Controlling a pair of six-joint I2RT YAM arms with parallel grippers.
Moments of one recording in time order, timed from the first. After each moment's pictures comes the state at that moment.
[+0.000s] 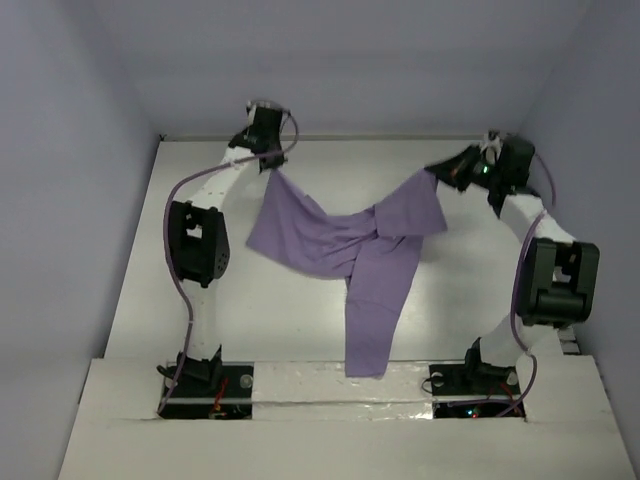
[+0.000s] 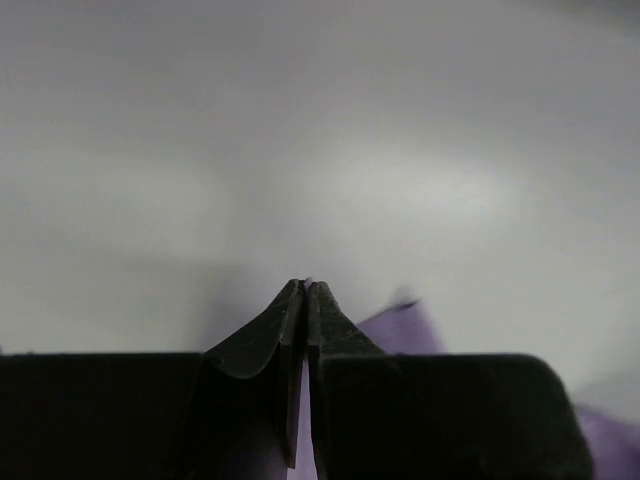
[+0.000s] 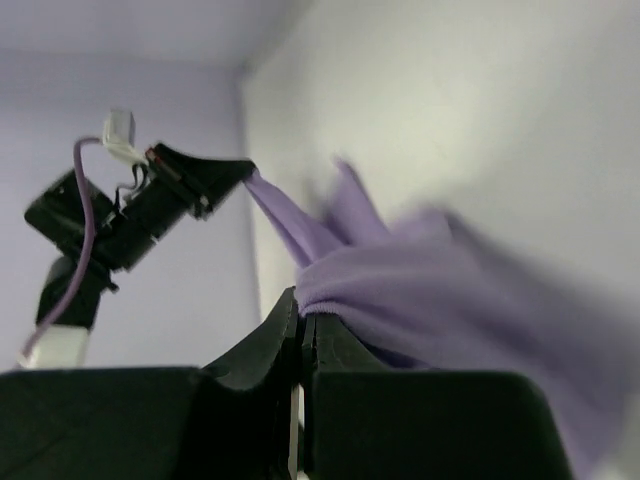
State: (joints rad) left arm -0.31 2.05 1.69 -0.53 -0.27 -0.44; right arm -0.15 1.57 1.00 0.07 -0.83 0.89
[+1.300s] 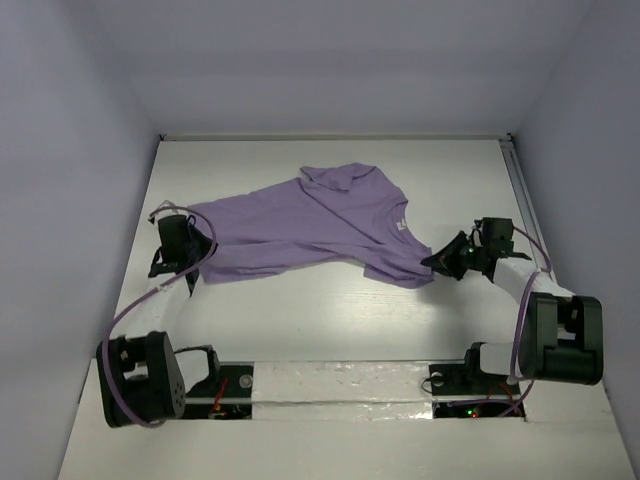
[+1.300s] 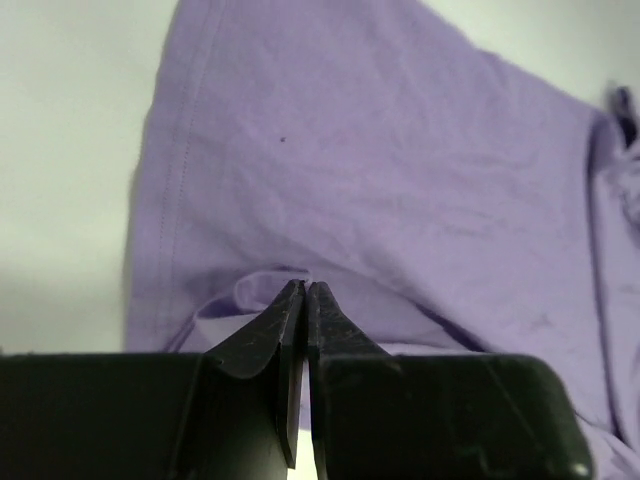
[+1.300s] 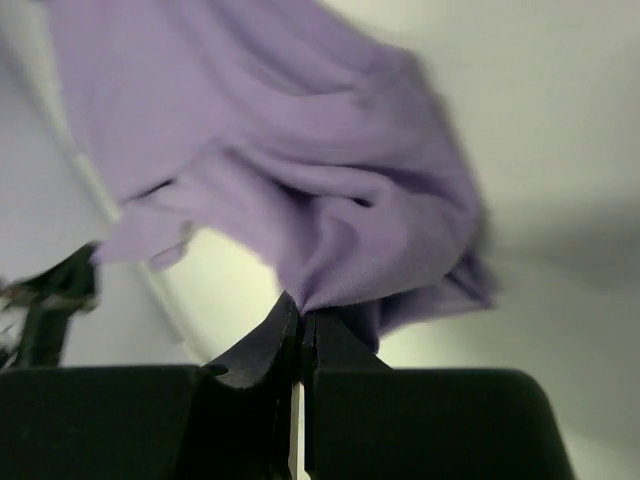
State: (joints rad) left arm 0.13 1.18 0.54 -0.02 0.01 -0.63; right arm -0.12 1.31 0.58 -0.17 -0.65 0.78
